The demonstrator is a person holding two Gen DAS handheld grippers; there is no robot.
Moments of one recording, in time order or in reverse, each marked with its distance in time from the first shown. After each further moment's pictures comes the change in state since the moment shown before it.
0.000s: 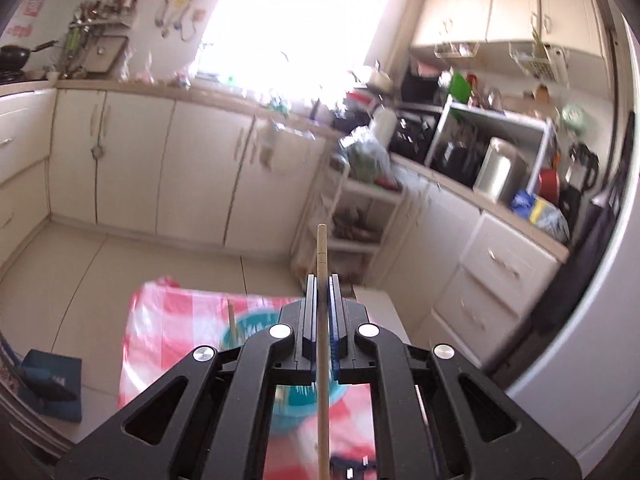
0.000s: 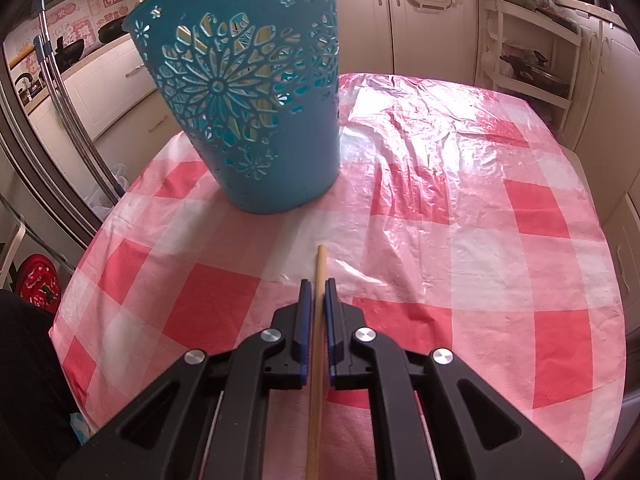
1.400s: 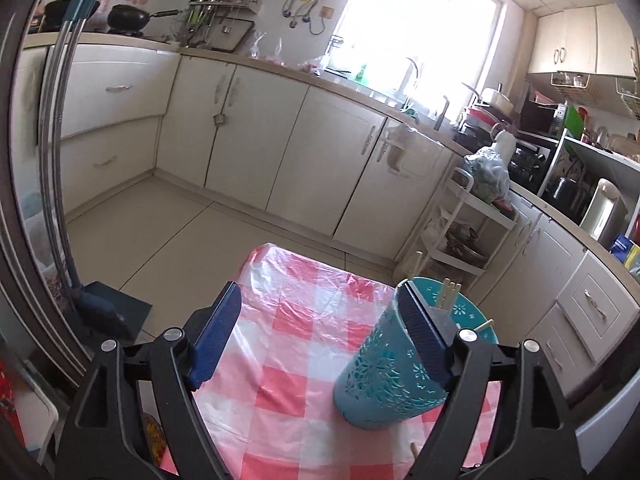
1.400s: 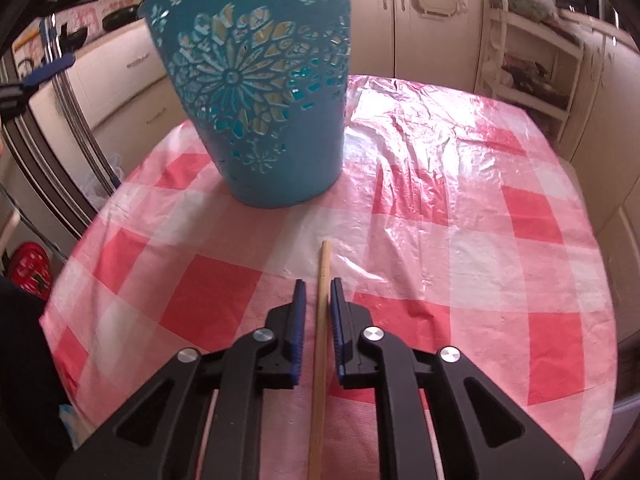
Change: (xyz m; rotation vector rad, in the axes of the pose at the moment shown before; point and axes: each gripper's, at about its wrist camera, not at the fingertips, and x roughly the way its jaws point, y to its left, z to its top) left arm -0.023 0.103 -0.071 -0.197 -0.012 0.379; right arm -0.001 0.019 -0.004 -0.116 -0.011 -0.104
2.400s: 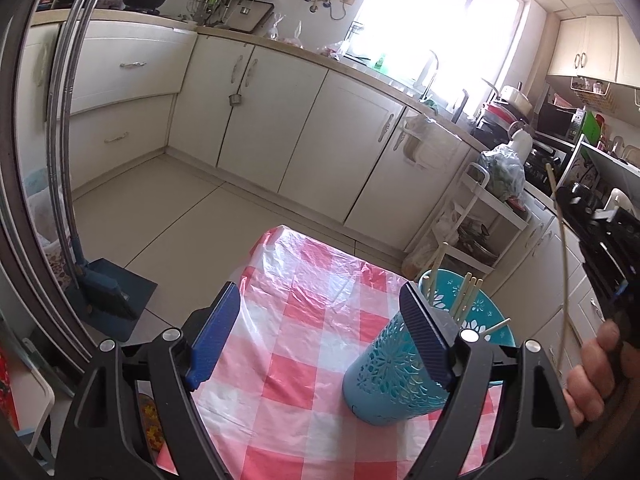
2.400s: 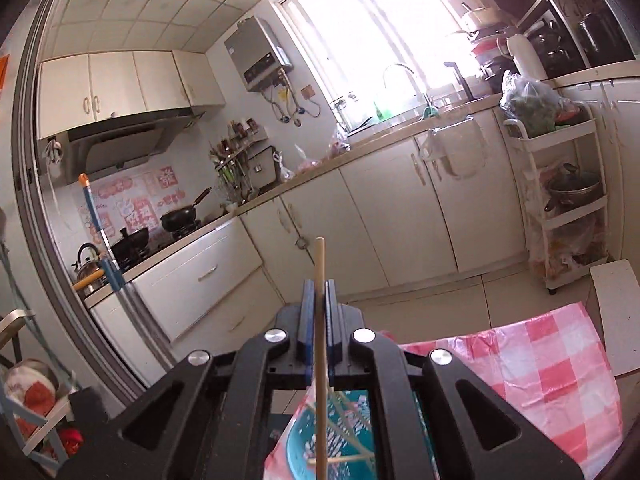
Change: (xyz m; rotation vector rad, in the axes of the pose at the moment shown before) left arm 0.018 0.006 -0.003 -0.053 0.057 0.030; right arm -0.102 -0.035 0.204 0.339 -0.637 0.320
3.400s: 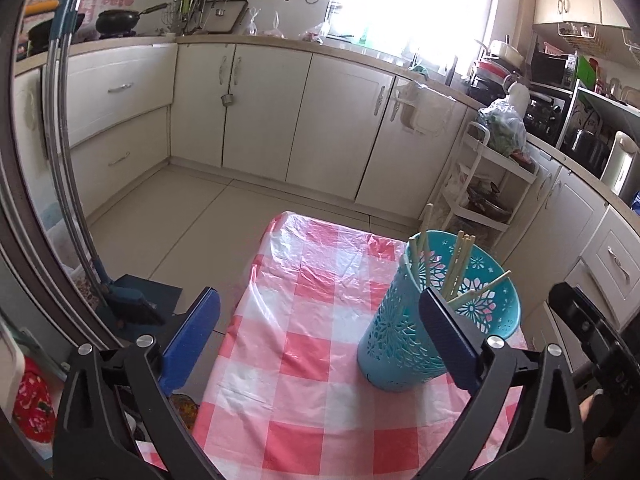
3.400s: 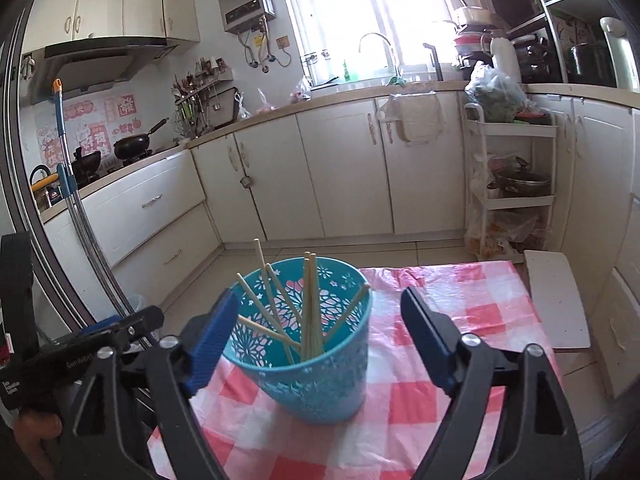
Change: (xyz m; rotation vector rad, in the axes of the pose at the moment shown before) left arm -0.025 -0.033 -0.006 0.174 0.055 0.085; right arm -0.077 -0.002 -0.063 -0.173 0.174 -0.235
